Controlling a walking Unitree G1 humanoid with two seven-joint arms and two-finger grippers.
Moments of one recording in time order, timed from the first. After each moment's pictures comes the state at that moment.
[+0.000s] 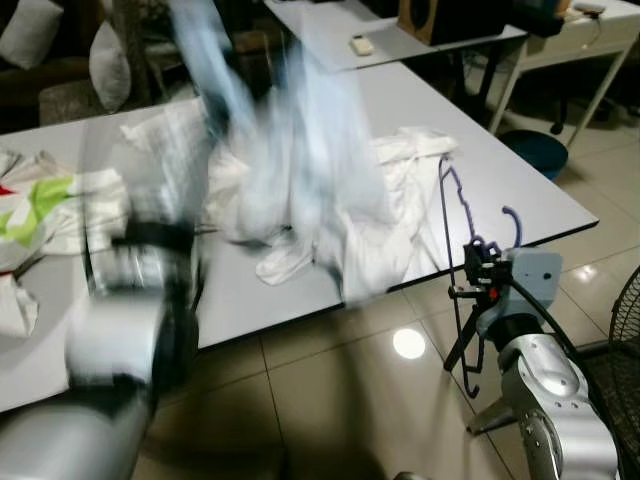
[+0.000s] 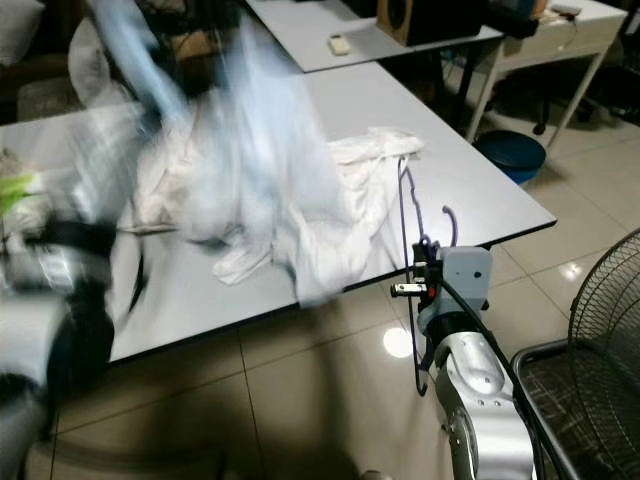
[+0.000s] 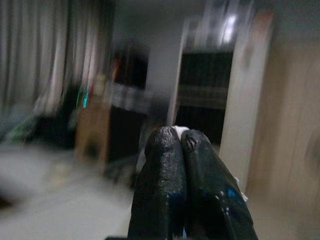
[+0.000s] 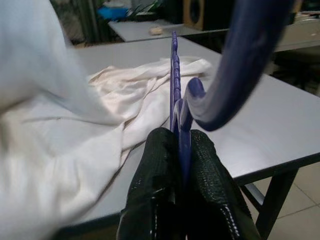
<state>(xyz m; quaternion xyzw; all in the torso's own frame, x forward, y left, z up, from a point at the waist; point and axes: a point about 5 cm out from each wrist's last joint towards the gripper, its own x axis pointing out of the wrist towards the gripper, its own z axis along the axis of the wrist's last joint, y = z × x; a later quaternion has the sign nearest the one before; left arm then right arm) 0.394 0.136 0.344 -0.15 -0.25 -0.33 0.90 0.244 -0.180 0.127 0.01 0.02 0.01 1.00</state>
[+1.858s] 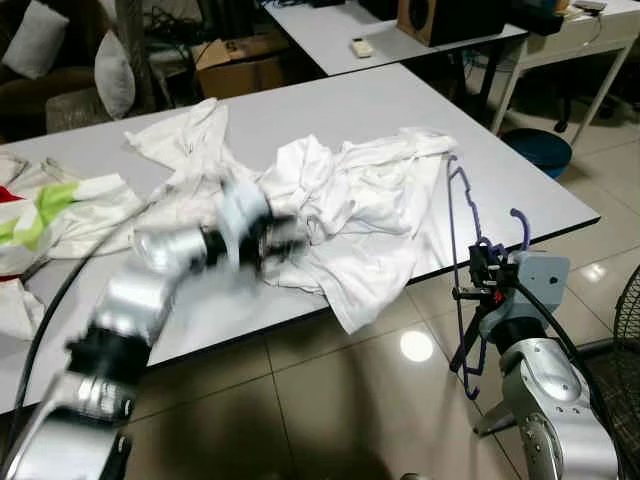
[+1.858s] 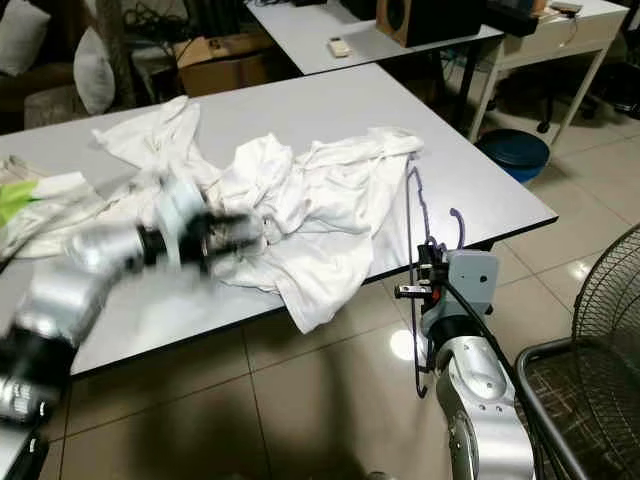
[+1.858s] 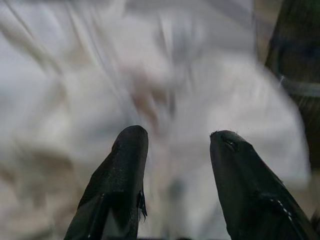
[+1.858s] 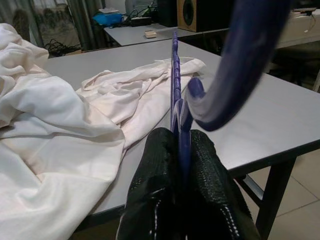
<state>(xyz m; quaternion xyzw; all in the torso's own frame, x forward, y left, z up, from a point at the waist) 0.326 0.151 0.145 0.19 0.11 -0.45 0.87 0.241 -0.181 0.124 0.01 0.03 0.00 1.00</state>
